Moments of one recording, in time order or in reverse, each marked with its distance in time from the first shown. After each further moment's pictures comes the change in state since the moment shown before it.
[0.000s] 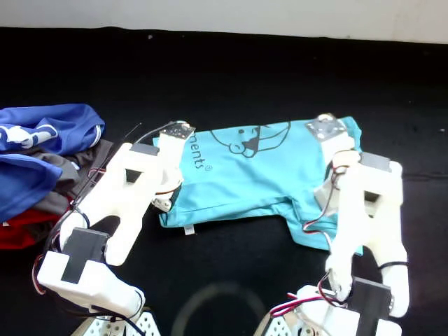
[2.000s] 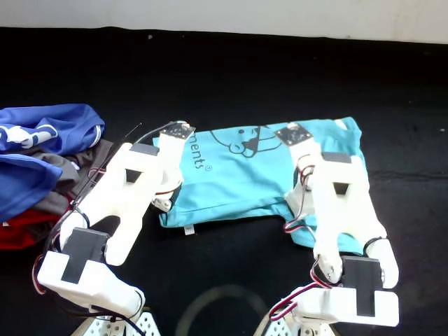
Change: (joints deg) left arm 0.0 0.0 0.0 0.0 0.0; right arm -8.7 8.4 -0.6 -1.6 -9.6
